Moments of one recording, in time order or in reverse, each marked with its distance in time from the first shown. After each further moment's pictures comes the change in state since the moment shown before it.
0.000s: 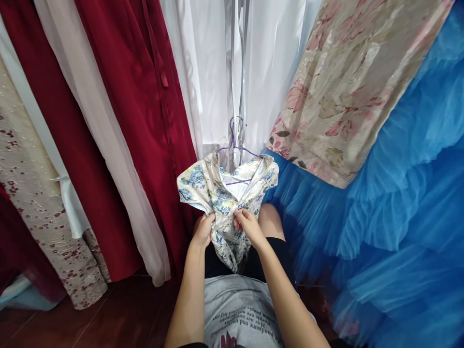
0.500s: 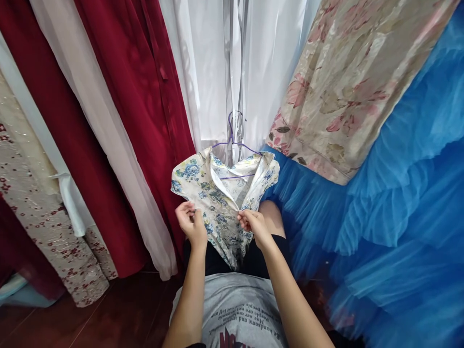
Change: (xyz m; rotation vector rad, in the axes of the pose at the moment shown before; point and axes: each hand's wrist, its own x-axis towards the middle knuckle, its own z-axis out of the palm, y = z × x) left_hand 0.001 0.000 -0.016 0.450 0.495 0.883; right_hand -0.022 -0.021 -0.019 0.088 0.057 0.125
